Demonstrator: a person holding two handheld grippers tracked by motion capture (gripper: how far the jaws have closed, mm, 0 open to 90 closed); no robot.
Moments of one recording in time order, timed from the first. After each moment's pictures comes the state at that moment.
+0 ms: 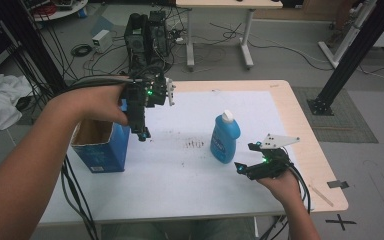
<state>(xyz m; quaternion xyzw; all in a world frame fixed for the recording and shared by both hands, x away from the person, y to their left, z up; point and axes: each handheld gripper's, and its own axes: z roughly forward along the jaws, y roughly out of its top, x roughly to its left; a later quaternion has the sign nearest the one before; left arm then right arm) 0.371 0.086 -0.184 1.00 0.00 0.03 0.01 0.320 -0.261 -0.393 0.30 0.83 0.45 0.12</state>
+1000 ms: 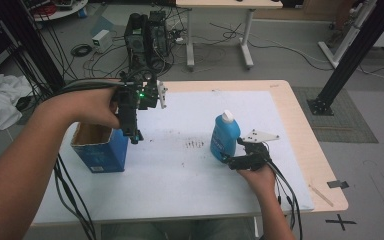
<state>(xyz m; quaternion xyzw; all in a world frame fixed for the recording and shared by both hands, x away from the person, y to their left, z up) 0.366 0.100 -0.186 1.00 0.01 0.03 0.01 0.350 -0.222 -0.423 0.35 0.79 0.47 0.17</state>
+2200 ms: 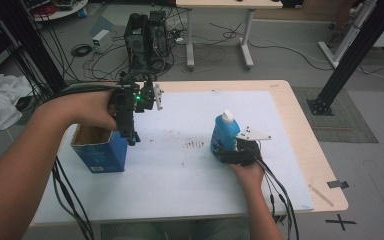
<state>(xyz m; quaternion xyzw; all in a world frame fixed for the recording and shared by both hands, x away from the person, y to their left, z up) 0.371 0.109 -0.198 1.00 0.02 0.02 0.01 0.362 -0.199 -0.432 0.38 0.75 0.50 0.21</state>
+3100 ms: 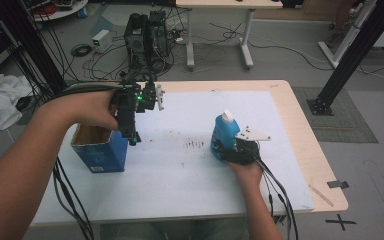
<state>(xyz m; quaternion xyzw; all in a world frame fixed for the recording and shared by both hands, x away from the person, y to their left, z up) 0.371 0.105 -0.199 1.00 0.02 0.02 0.00 0.363 -0.198 -0.432 0.37 0.74 0.51 0.22</state>
